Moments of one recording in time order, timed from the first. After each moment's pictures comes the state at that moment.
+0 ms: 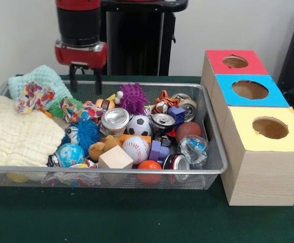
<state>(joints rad) -0.71 -0.72 0.31 1.87 -0.52 0.43 1.87</state>
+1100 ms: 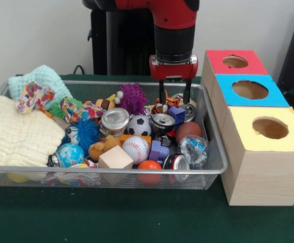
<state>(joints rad) -0.37 -0.63 0.23 1.89 -0.37 0.33 1.87</state>
